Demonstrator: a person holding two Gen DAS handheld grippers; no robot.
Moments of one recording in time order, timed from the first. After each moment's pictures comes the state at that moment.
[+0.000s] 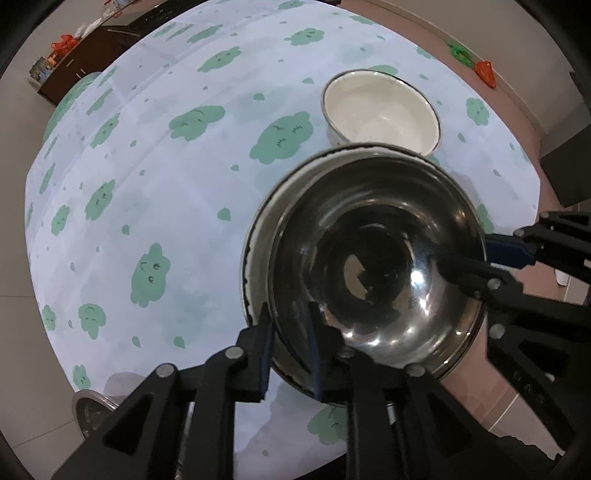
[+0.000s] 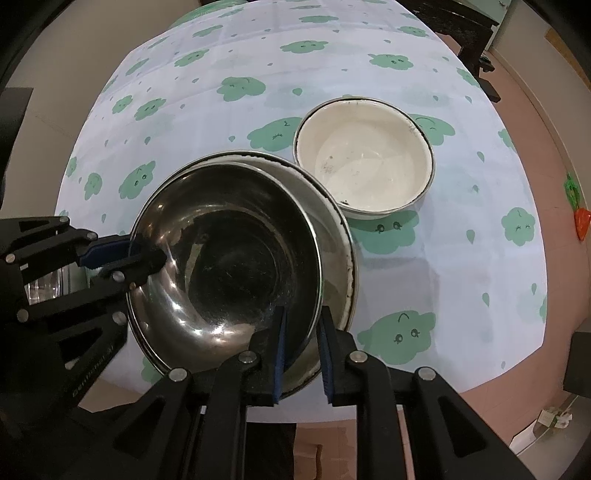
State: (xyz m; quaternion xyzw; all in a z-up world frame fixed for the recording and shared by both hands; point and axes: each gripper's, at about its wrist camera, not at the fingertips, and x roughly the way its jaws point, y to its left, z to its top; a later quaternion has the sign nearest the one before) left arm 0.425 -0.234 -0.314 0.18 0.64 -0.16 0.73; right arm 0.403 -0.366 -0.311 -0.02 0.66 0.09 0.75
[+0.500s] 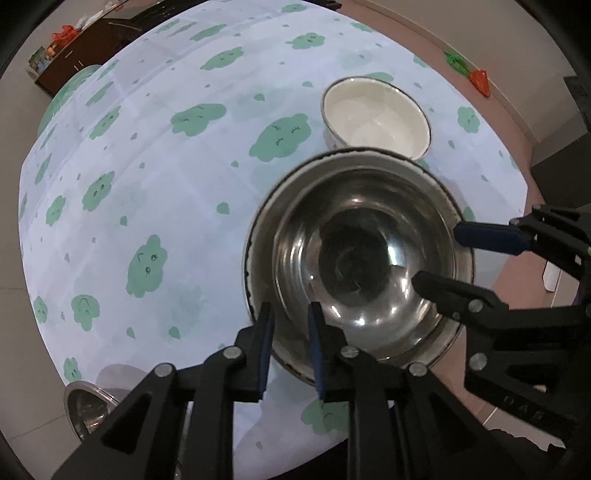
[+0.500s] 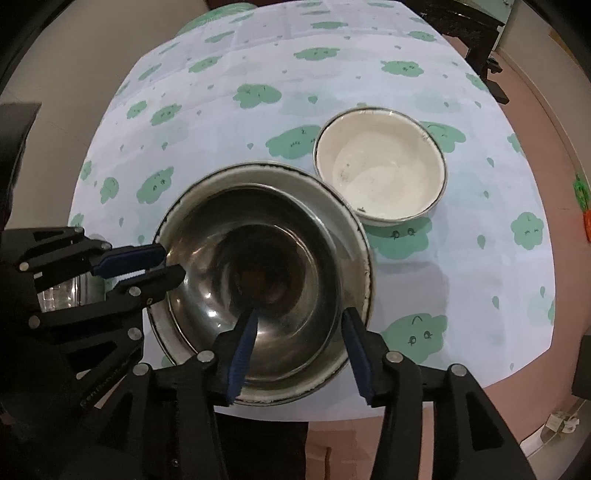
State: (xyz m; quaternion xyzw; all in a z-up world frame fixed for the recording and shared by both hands) left arm 0.422 -0.224 -0.306 0.15 0.64 -0.17 0.73; right arm 0.401 -0.361 -0.300 0.00 0.65 0.11 0.75
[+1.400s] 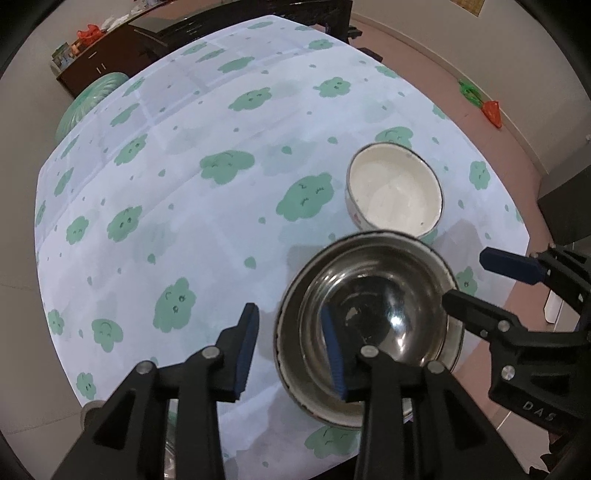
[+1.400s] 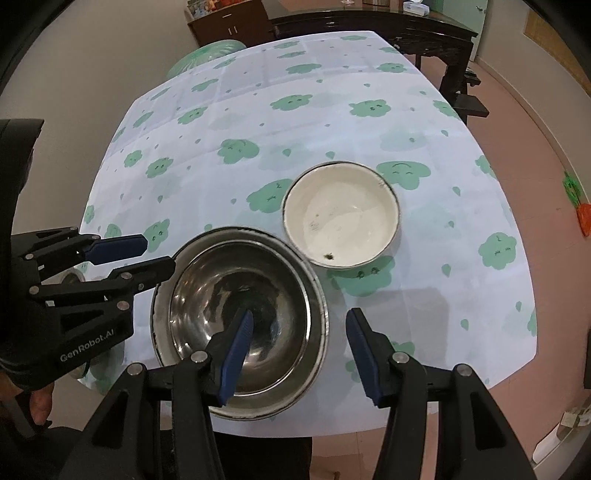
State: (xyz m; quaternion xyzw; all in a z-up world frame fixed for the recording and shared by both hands) left arm 0.457 -0.226 -0.277 0.12 0.62 -0.15 0.76; right arm 0.411 -0.388 -0.269 0.03 0.60 0.09 0.79
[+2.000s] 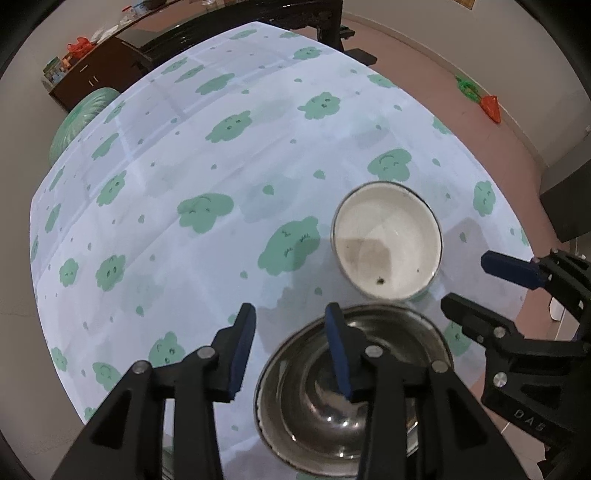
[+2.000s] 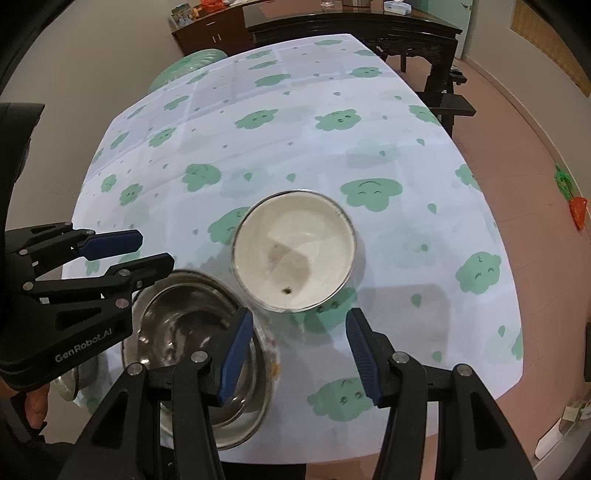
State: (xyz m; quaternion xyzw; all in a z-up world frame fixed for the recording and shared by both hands) left arm 0.499 -0.266 -0.282 0.14 0.61 -0.15 0.76; right arm 0.445 -0.423 -0.276 0.03 0.60 0.07 0.80
